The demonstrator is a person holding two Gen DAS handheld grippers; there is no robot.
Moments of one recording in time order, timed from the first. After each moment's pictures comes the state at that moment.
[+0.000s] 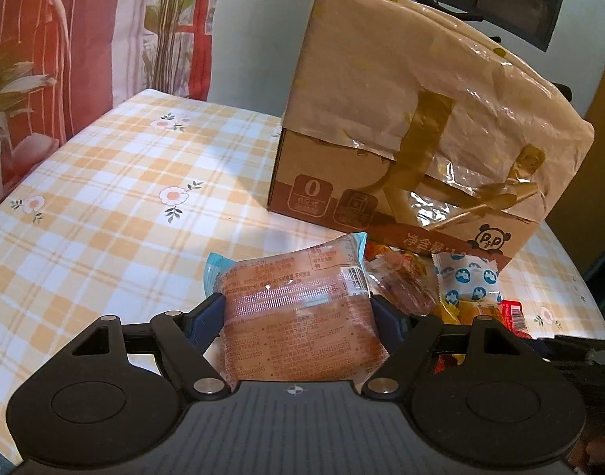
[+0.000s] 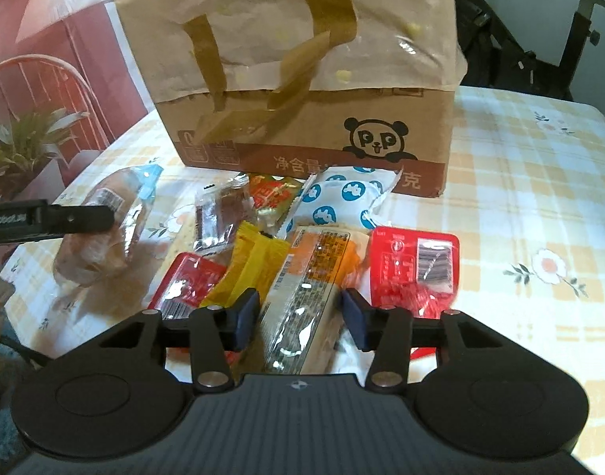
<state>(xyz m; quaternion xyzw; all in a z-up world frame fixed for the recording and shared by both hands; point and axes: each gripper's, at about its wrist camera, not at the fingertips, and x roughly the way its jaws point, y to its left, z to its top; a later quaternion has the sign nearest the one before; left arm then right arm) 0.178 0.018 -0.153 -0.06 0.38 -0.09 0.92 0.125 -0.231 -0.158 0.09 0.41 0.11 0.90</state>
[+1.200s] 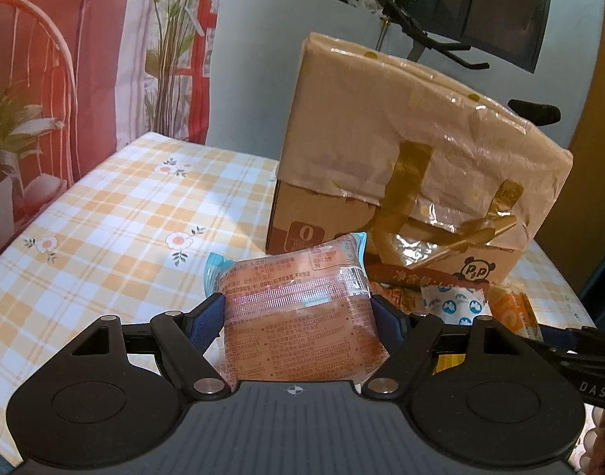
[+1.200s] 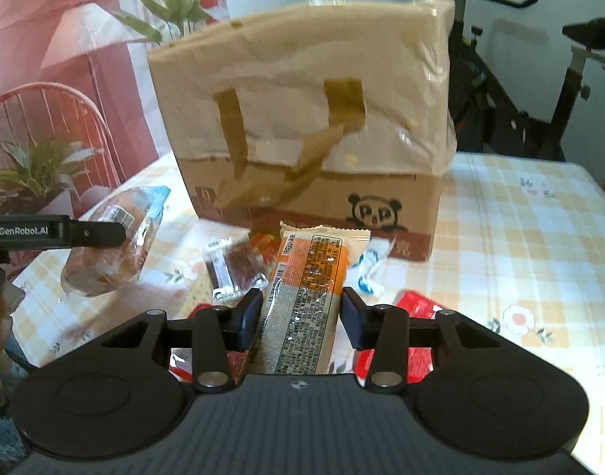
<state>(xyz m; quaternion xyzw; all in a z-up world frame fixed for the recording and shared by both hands) 0.163 0.020 -0.131 -0.05 0.32 -0.09 0.94 0.099 -0.232 -0.123 0.07 0.33 0.10 0.94</state>
